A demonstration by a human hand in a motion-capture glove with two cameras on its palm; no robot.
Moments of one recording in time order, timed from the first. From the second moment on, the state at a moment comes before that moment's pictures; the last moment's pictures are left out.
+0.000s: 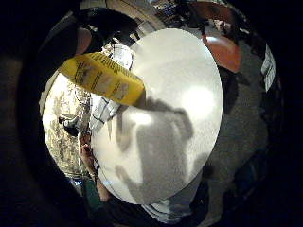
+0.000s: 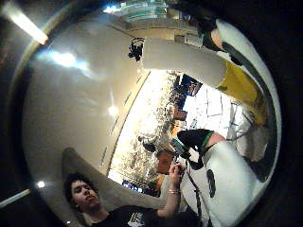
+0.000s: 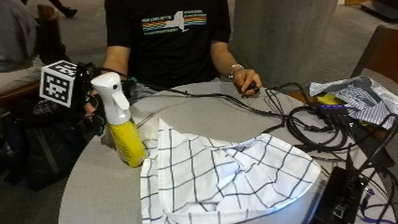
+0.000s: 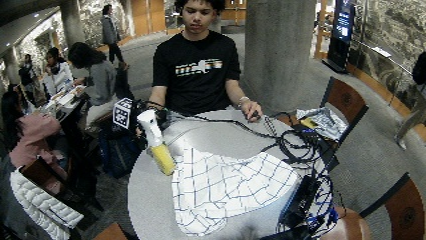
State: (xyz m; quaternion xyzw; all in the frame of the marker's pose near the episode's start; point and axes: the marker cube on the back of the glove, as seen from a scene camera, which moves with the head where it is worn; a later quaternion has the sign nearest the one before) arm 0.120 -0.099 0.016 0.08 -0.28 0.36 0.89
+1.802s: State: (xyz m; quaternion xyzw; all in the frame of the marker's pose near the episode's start) arm 0.131 -0.106 0.023 0.07 -0.24 0.35 0.90
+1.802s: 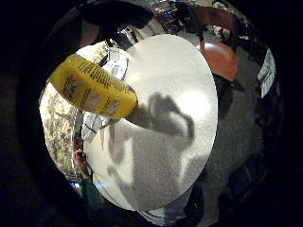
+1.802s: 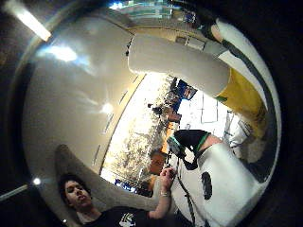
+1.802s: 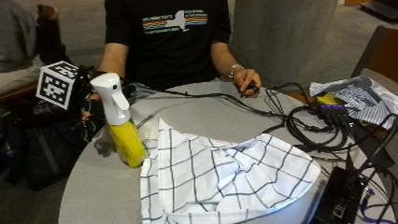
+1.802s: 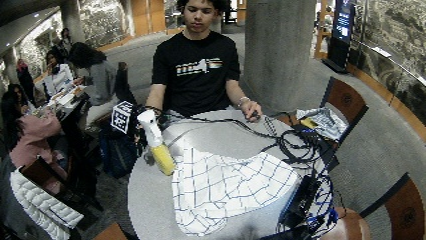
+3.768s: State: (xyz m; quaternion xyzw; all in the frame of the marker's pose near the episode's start) arm 0.147 -0.178 0.084 0.06 -0.29 0.39 0.87
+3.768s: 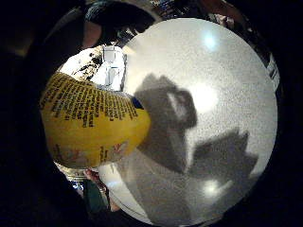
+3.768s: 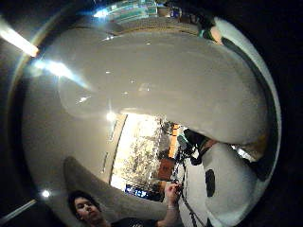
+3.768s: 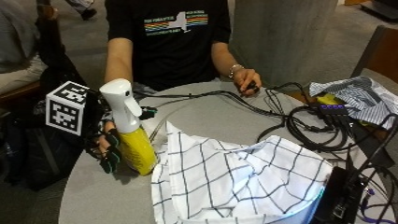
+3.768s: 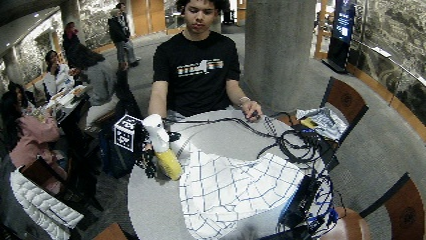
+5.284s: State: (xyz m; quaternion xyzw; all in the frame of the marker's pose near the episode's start) arm 0.136 -0.254 0.044 -0.28 0.07 0.31 0.91
